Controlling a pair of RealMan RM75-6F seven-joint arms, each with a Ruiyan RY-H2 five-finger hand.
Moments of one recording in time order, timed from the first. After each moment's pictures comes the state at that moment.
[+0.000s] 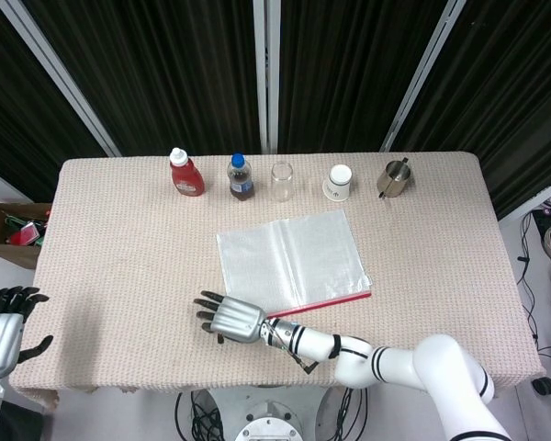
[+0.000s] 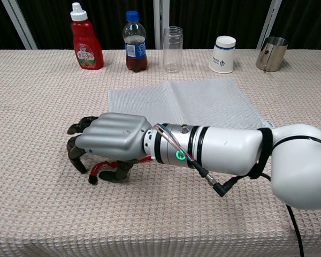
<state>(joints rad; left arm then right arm) -0.05 -1.16 -0.01 -1.54 1.48 1.48 0.09 1.09 -1.99 0.08 -0.99 -1.77 0.79 0.06</state>
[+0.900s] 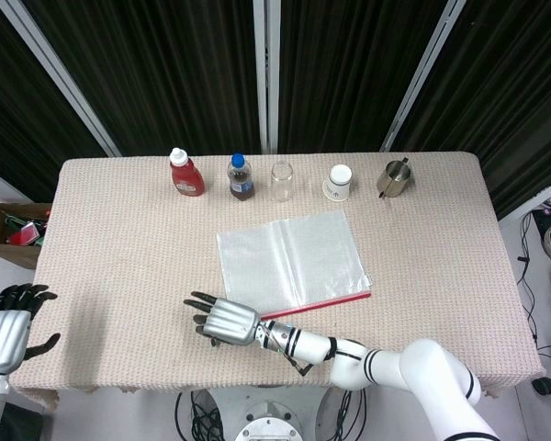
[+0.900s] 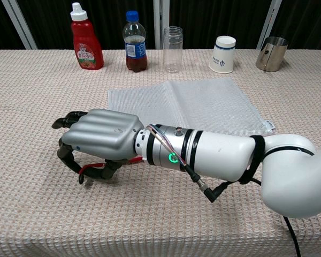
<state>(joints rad) -0.07 -1.16 -0.01 -1.54 1.50 1.45 0.05 1.11 -2.05 0.04 -0.92 -1.77 0.95 0.13</state>
